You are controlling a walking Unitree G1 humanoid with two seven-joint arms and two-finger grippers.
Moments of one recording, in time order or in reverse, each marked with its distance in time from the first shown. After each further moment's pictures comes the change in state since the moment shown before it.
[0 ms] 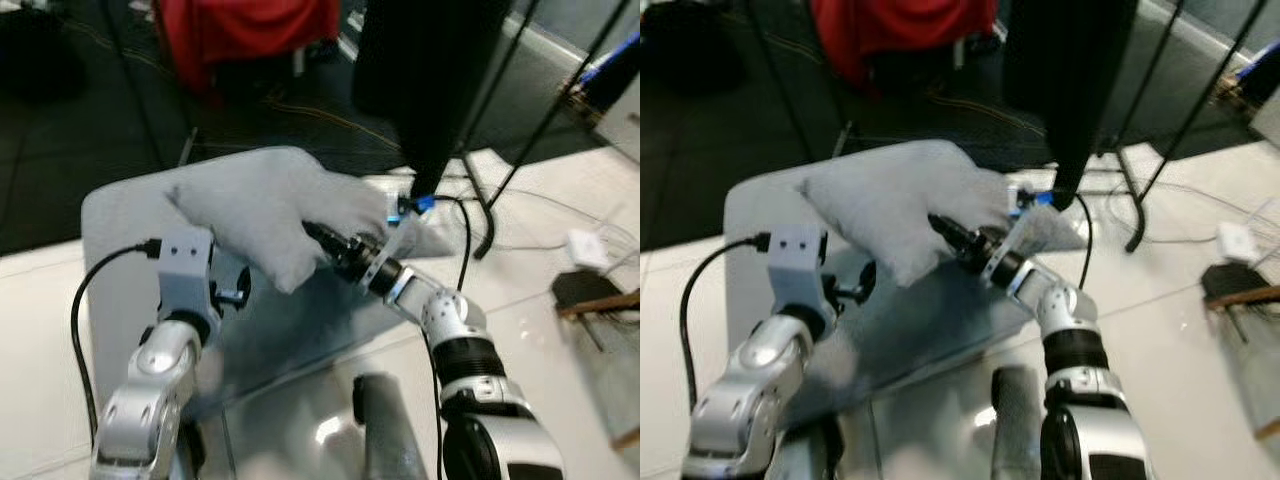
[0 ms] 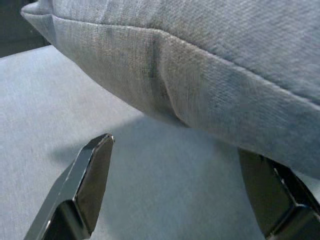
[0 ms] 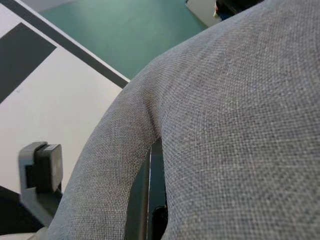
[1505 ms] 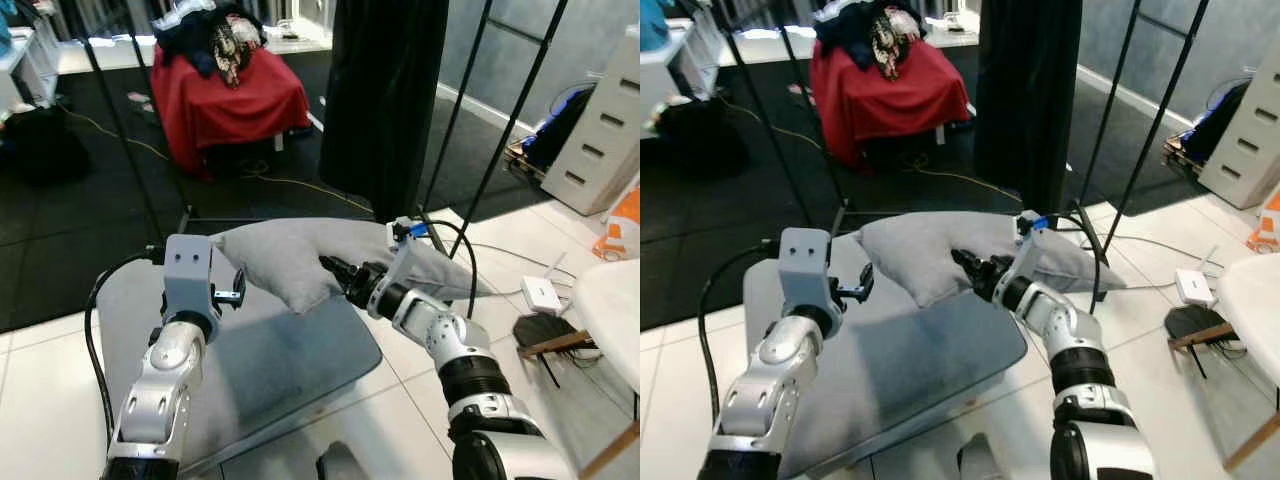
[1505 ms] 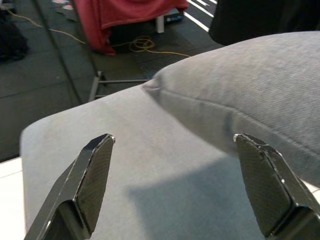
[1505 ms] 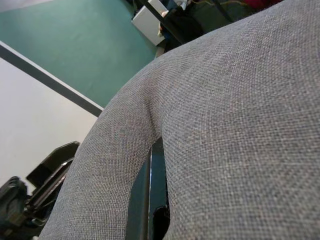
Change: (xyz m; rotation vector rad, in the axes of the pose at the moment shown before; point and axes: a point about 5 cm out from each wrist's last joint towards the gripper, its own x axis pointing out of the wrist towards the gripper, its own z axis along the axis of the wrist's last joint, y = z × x) left arm 0.016 0.001 -0.023 0.010 -0.005 0.028; right arm -0.035 -0.038 -0.009 -0.067 0.026 -0.340
